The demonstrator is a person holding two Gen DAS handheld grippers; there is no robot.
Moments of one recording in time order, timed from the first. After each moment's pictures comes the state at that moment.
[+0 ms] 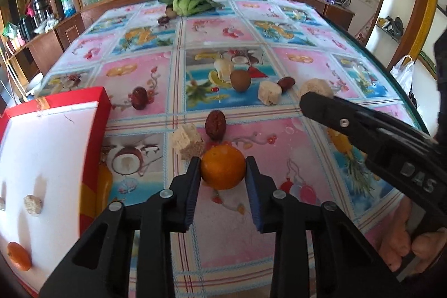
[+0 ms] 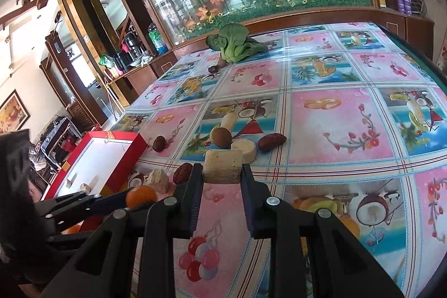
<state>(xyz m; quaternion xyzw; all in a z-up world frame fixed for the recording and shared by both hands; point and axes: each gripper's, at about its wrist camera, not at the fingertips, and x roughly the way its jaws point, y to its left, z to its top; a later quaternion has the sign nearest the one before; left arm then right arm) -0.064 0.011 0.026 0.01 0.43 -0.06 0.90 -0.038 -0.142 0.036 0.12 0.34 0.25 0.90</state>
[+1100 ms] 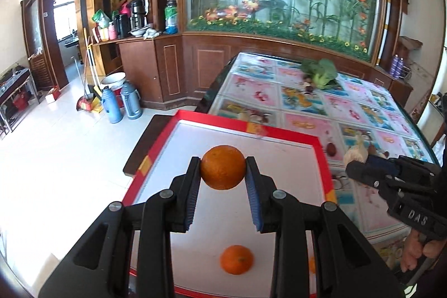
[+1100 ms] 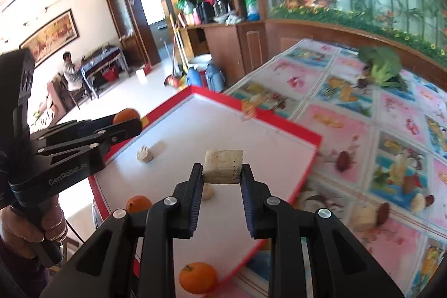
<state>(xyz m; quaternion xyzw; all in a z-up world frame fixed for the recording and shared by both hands) -0.154 0.243 0.093 -0.06 0.32 0.12 0.94 -0.087 0.095 0.077 -0.05 0.35 0.41 0.84</state>
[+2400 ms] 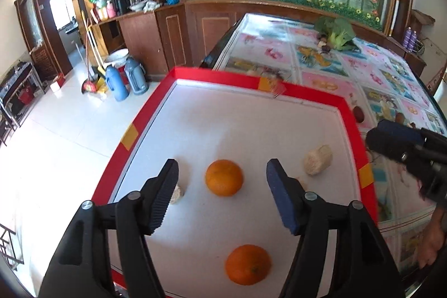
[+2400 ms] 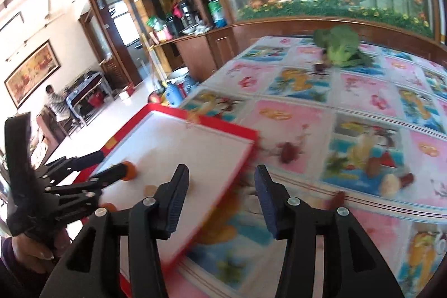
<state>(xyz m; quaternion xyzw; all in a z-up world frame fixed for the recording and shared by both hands) -0.129 0.241 0.052 -0.03 0.39 0.13 0.91 -0.054 0.004 0.077 0.03 0.35 0.35 0.87</state>
